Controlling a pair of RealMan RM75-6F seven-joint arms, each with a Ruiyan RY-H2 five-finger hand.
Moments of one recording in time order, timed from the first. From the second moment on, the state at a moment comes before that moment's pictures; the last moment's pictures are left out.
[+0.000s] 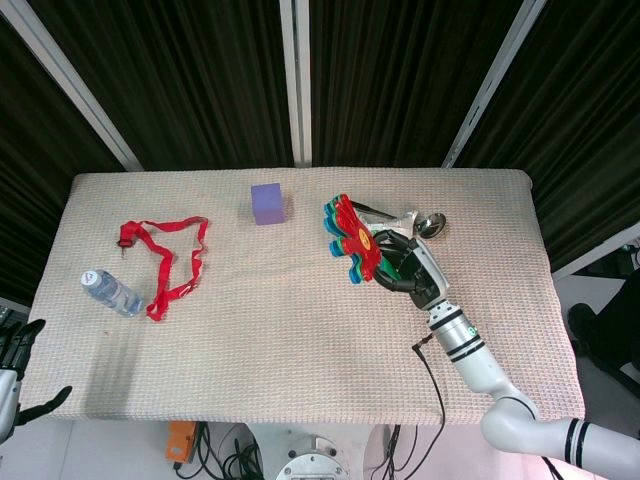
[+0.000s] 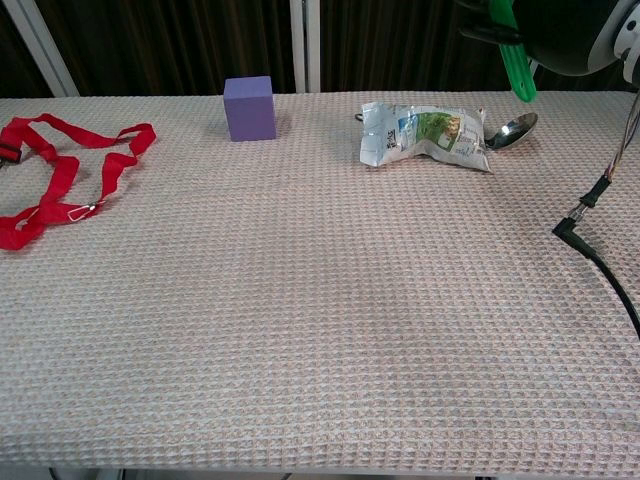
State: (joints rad) left arm 0.07 -1.13 0.03 -1.52 1.63 1.66 -0.20; right arm 0.51 -1.43 0.46 -1.76 -1.38 0.90 1.17
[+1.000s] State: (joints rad) left arm 0.07 -1.13 0.03 -1.52 1.61 1.66 -0.23; right arm 0.59 -1.41 0.38 -1.78 -1.05 0.97 -0.52
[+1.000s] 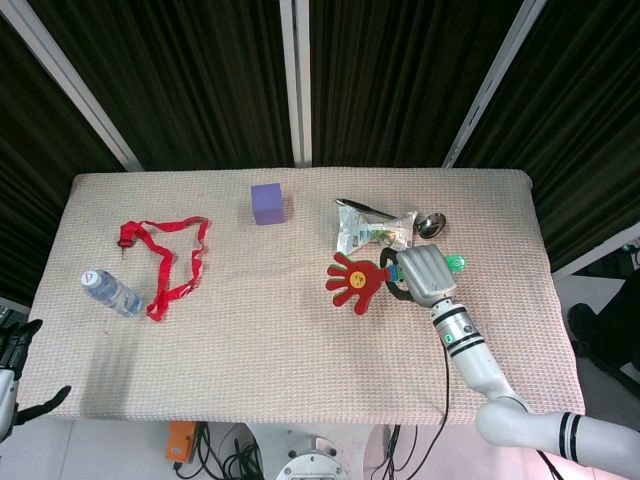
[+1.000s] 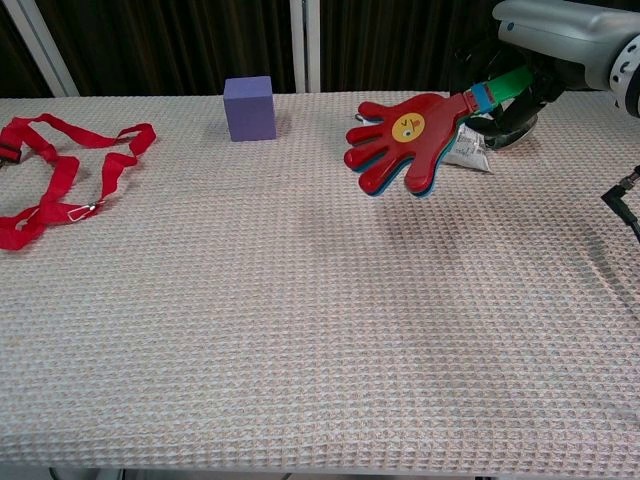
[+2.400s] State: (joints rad) left arm 0.07 -1.13 0.03 -1.51 1.61 1.65 -0.24; right arm 0.44 -1.45 0.59 -1.60 -1.48 0.77 0.25
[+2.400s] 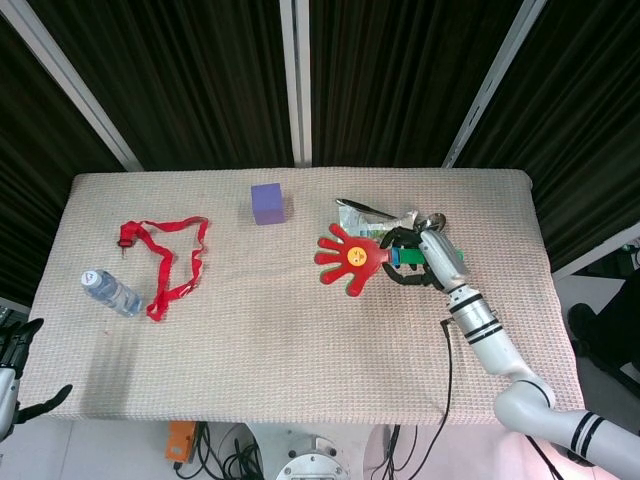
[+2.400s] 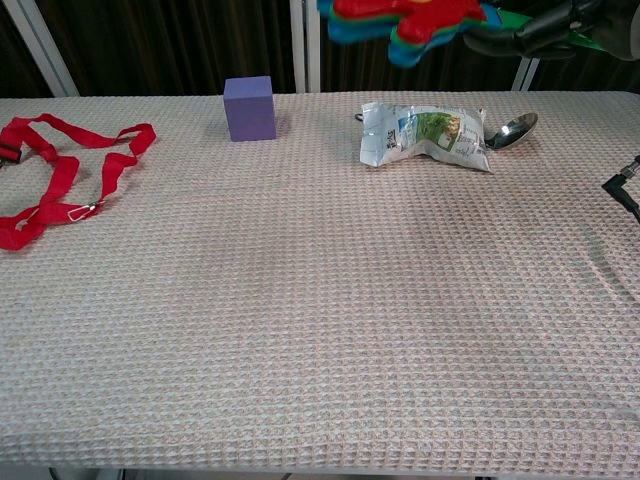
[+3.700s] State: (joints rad) left arm 0.07 -1.12 0.02 -1.51 1.61 1.65 -0.14; right arm 0.39 -1.38 0.59 -1.77 -1.40 0.85 1.47
